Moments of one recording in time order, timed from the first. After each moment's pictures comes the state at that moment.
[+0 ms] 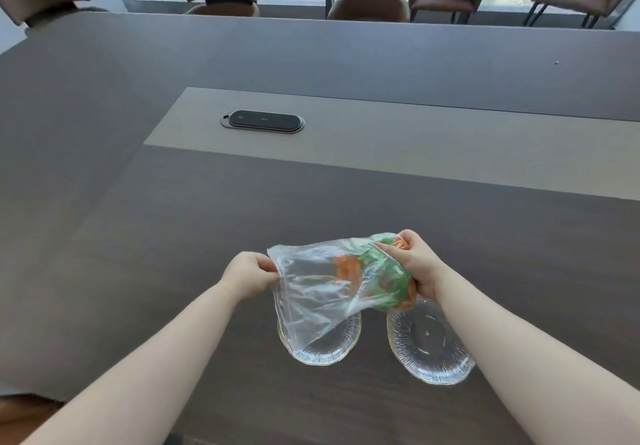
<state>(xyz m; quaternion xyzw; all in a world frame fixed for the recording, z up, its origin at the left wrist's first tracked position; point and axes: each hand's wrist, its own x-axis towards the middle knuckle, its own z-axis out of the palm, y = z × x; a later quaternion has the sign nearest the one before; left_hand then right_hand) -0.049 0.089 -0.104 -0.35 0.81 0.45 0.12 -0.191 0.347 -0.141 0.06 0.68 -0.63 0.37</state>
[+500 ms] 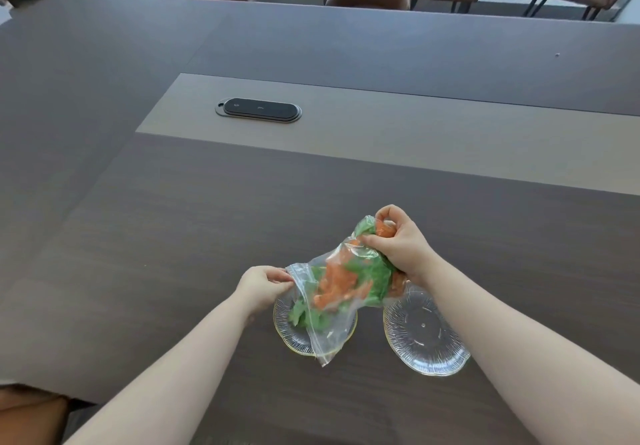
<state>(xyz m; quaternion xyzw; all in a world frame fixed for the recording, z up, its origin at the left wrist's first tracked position) -0.035 0.116 -0.141 -0.37 0.74 0.54 0.11 -0.179 0.327 -0.107 -0.08 0.75 -0.59 0.28</state>
